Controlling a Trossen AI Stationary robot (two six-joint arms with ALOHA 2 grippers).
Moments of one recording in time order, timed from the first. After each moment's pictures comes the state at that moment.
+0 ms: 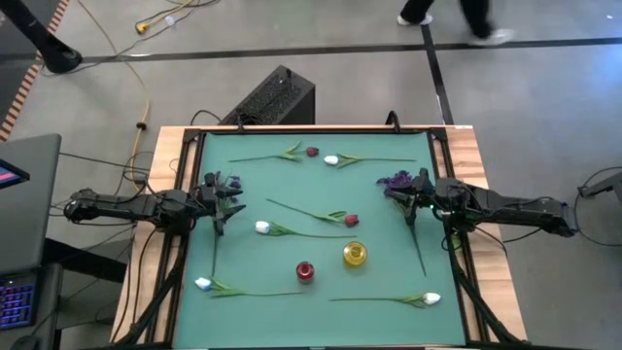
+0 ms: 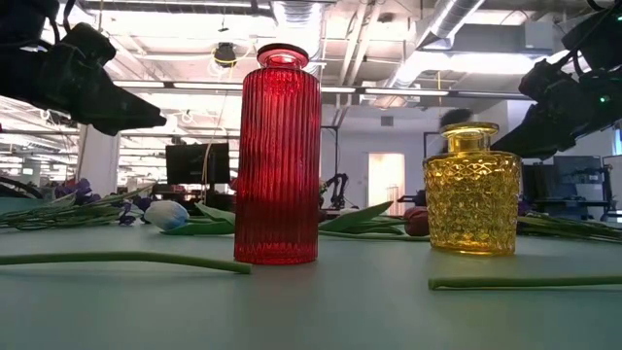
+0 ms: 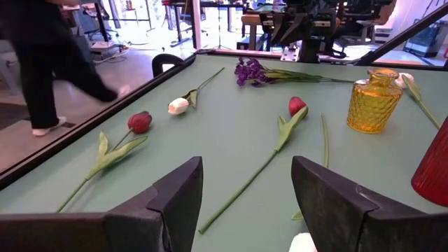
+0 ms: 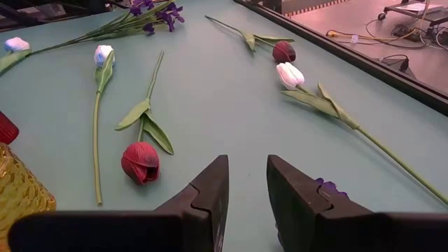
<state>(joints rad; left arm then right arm) -0.08 0.12 0.07 -0.12 -0.38 -0.08 -0.17 0.22 0.12 -0.28 0.21 0.18</state>
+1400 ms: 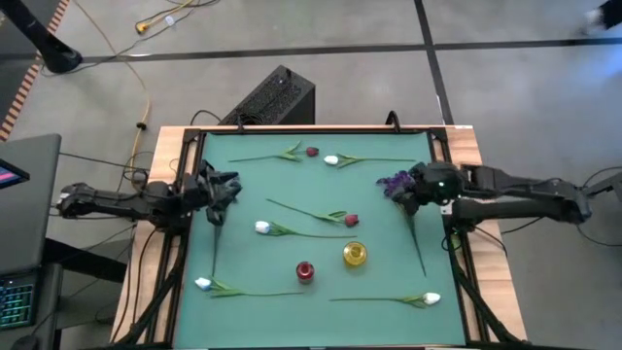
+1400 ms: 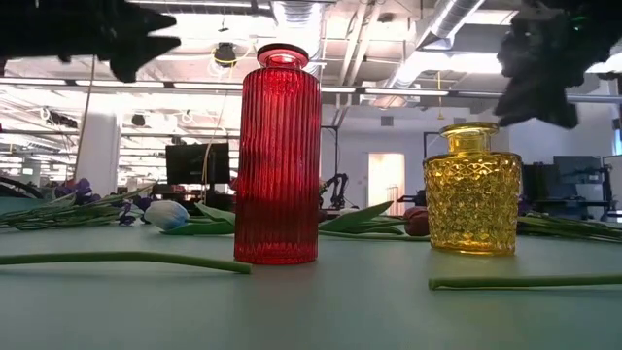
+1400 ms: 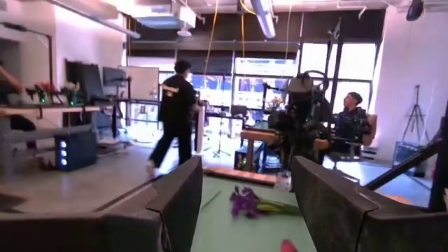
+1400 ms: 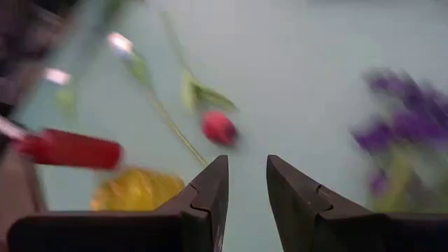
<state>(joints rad) -0.08 0.34 0.15 0.48 -0.41 0.04 -0.17 0.66 0.64 -0.78 0.00 0.80</state>
